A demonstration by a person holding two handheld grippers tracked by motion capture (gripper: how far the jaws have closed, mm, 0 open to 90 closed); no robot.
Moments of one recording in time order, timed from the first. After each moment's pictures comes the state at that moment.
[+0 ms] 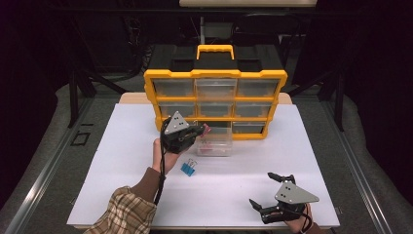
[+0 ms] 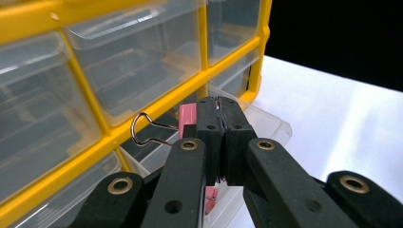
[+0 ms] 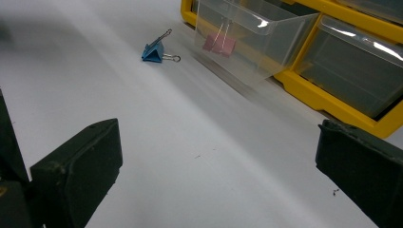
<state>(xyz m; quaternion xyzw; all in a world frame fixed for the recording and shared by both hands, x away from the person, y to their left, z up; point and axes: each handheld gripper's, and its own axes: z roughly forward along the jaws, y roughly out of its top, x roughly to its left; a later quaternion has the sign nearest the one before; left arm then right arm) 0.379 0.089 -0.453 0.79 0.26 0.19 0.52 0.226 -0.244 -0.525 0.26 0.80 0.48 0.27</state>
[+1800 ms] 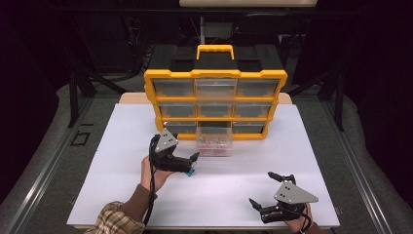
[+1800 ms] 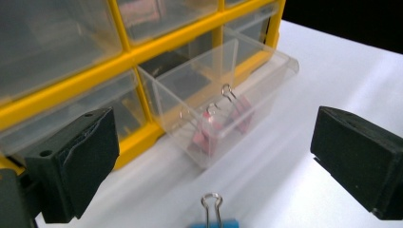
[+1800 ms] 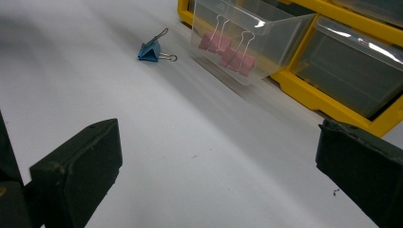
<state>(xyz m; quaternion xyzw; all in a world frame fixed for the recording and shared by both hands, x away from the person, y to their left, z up) 0.335 0.120 -0.473 0.80 0.32 0.20 0.47 0.227 -0.243 -0.525 0.26 0.79 0.48 0.27</state>
